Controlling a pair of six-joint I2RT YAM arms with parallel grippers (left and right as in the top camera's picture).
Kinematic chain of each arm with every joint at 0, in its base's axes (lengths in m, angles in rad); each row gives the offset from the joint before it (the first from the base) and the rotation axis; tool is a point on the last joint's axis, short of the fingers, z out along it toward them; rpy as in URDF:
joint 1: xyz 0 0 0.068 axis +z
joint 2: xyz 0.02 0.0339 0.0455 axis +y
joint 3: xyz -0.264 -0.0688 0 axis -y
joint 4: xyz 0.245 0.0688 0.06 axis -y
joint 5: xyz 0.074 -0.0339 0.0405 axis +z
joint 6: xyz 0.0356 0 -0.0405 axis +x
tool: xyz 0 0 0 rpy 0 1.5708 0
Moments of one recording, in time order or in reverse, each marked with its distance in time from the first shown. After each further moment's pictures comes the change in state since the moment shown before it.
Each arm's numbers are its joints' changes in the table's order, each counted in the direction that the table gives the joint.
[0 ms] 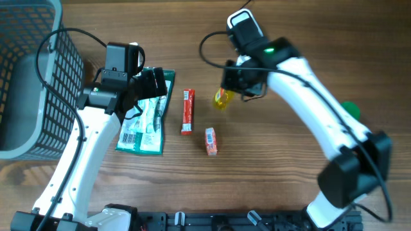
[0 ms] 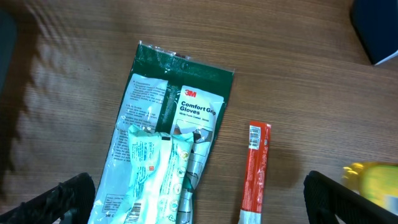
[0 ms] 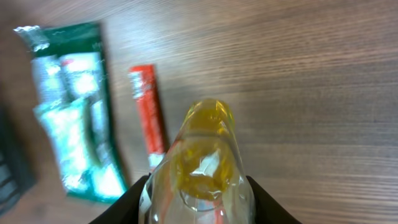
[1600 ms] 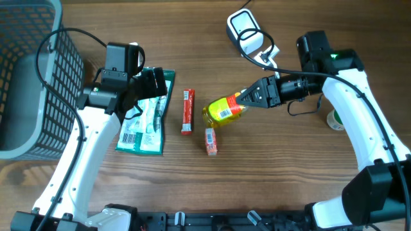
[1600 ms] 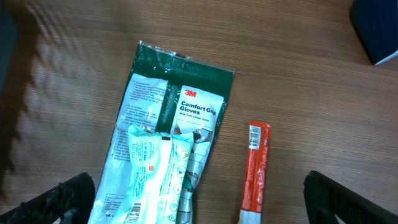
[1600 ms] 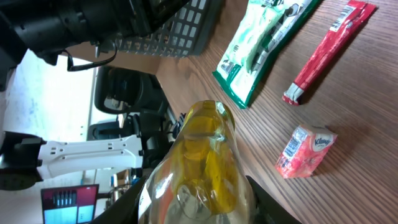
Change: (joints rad) left arm 0.000 0.000 0.000 0.000 0.000 0.000; right arm -0.318 -0.170 -0.257 -0.143 0.918 -0.901
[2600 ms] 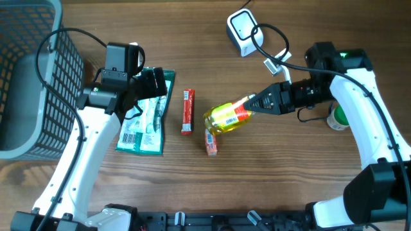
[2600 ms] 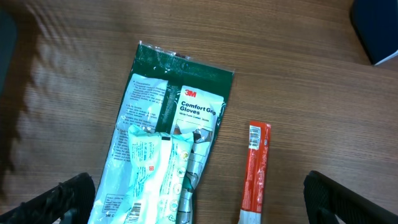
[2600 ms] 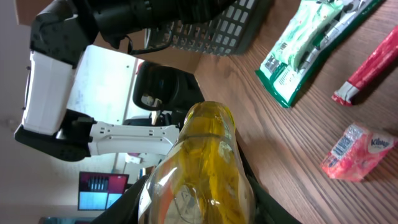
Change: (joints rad) left arm 0.000 0.000 0.000 0.000 0.000 0.000; right arm -0.058 0.000 0.000 -0.278 0.168 -0.309
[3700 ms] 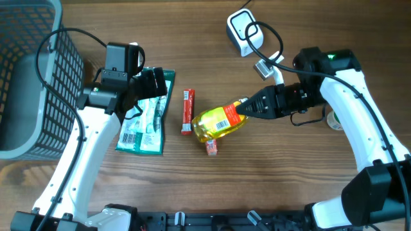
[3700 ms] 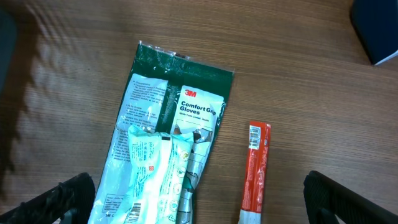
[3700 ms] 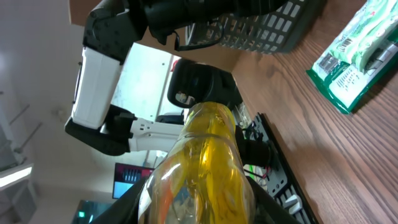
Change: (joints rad) left arm 0.000 0.000 0.000 0.000 0.000 0.000; right arm 0.076 0.000 0.000 -0.098 0.145 -0.057
